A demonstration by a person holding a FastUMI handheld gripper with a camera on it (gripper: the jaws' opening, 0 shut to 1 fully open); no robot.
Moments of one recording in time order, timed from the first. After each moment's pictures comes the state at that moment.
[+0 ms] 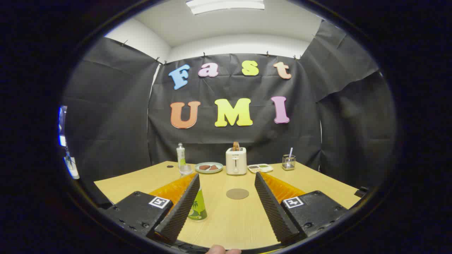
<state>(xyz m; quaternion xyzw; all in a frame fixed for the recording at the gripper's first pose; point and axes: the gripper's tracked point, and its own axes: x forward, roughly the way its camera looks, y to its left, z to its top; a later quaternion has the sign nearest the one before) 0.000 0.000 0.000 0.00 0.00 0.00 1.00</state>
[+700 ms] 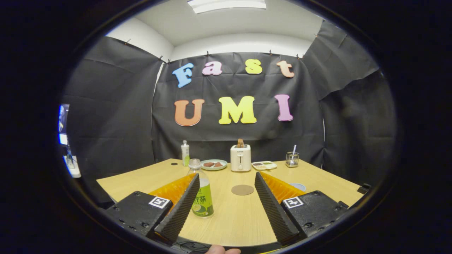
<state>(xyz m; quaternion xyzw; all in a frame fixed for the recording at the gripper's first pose) -0.008 0.015 -0.017 0.00 0.01 0.01 1.00</state>
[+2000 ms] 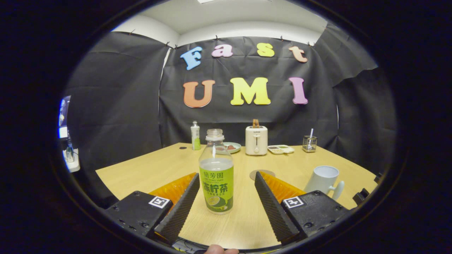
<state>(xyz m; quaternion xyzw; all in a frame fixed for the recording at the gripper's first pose) 0.053 0.070 -0.082 -0.01 0.08 0.05 1.00</state>
